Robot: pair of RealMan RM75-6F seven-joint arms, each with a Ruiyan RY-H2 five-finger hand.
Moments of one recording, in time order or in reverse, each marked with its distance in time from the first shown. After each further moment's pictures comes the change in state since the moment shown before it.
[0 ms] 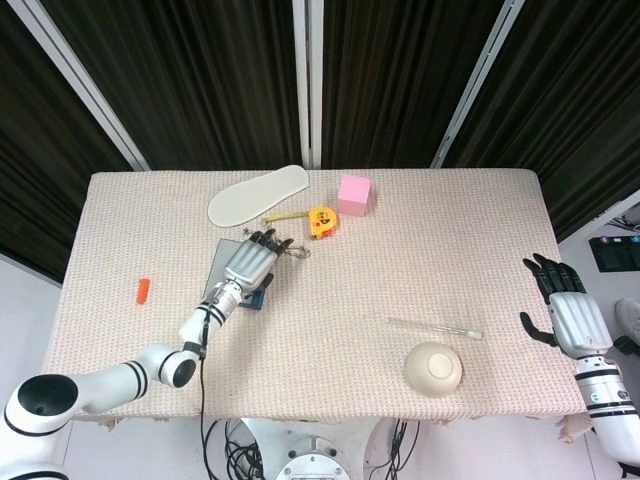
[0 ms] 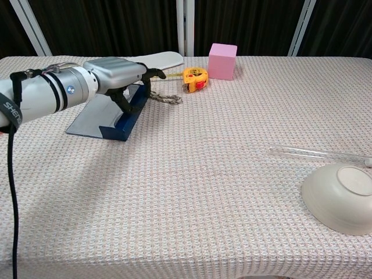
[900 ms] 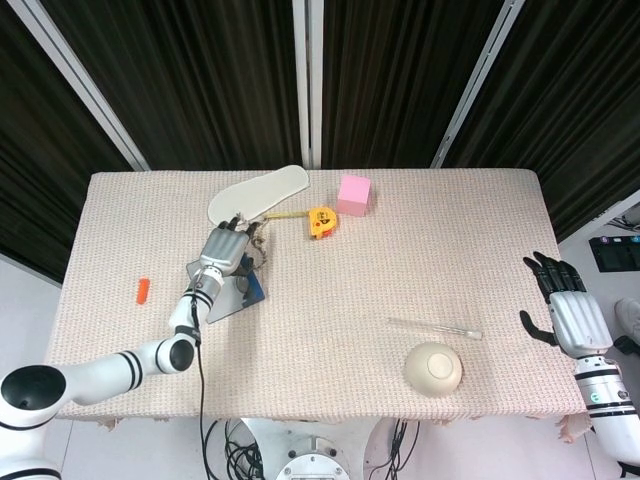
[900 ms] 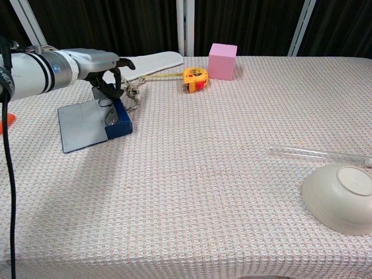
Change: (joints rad) left arm -0.051 0.084 -0.018 -0.083 -0.463 0.001 0.246; right arm -0.002 -0.009 0.001 0.013 -0.013 0.016 0.011
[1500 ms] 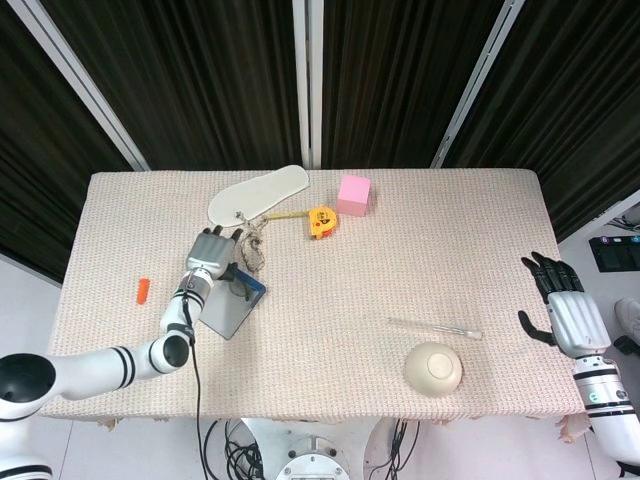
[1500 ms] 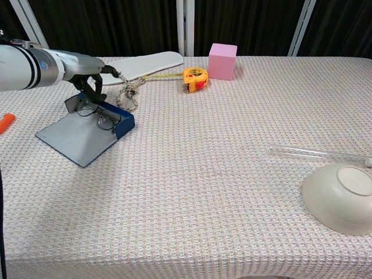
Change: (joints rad) left arm -0.080 0.100 0.092 -0.139 -0.320 0.046 0.199; right arm 0.002 -0.004 -0.002 0.002 -0.005 0.000 0.001
